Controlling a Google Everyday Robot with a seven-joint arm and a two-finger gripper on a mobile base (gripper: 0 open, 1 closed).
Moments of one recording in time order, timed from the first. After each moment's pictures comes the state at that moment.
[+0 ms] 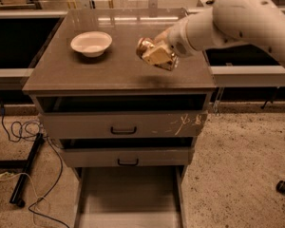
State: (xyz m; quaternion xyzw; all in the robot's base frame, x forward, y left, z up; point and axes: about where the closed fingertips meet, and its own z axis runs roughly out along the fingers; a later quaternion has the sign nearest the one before) arm 0.663 -0.041 0.913 -0.48 0.75 0.12 0.45
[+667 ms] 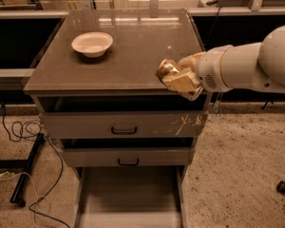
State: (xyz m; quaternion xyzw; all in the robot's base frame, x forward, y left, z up) arm 0.563 -0.098 0.905 -0.41 0.77 0.11 0.47
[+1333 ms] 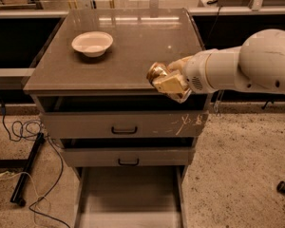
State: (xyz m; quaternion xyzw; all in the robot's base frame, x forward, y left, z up) arm 0.575 -0.081 0.887 -0.40 0.78 0.13 0.46
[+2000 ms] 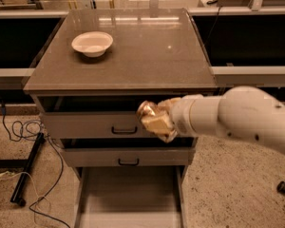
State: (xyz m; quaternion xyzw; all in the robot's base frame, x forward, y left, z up) arm 0.516 -0.046 0.802 -0.37 0.81 0.17 0.43
